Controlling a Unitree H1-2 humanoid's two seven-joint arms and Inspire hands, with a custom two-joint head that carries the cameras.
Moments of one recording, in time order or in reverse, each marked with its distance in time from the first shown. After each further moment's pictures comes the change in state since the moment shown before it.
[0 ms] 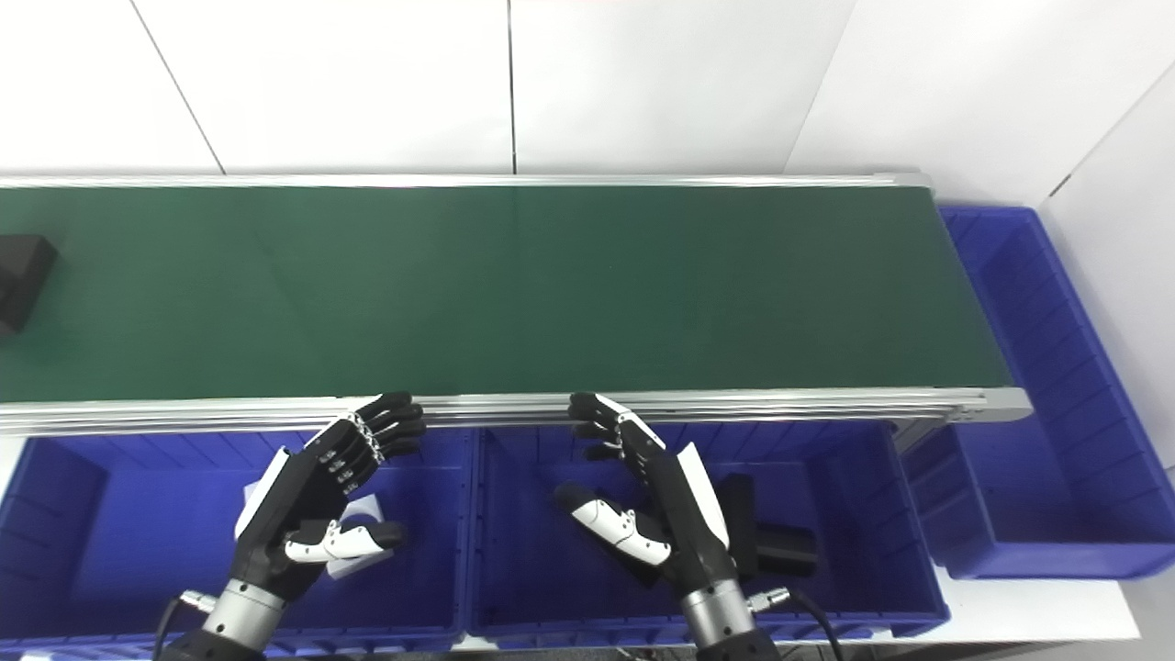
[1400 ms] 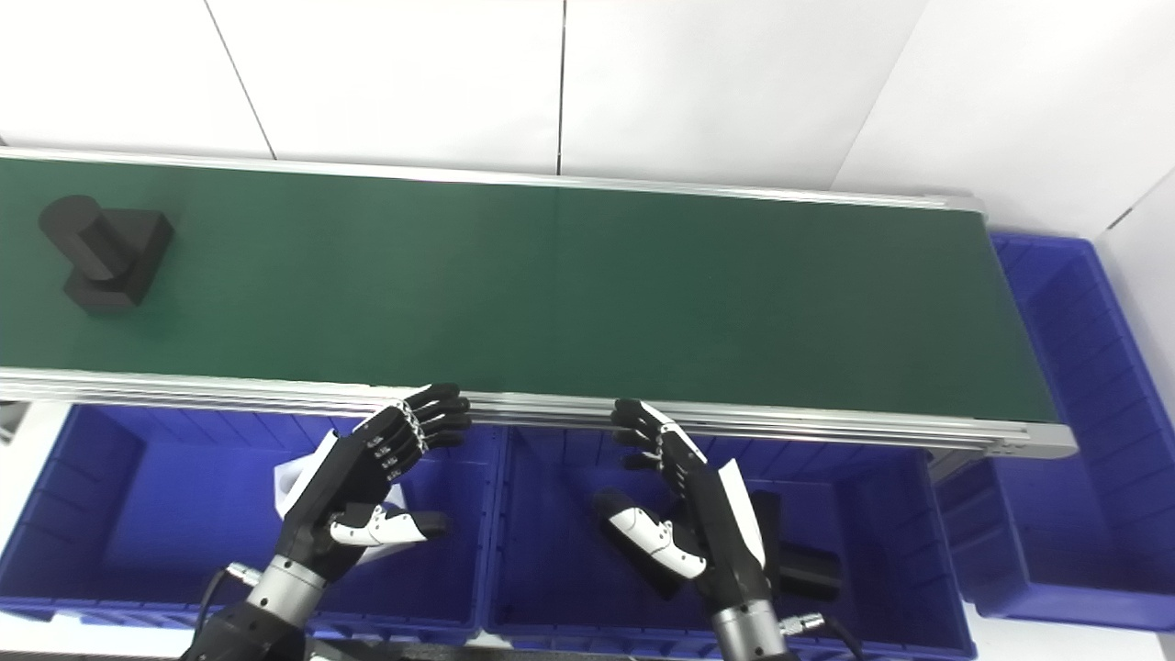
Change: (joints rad) left arm -0.007 -0.030 -0.011 0.007 0.022 0.001 0.012; right arm -0.003 -0.018 -0.014 0.011 0.031 -0.001 0.005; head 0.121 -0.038
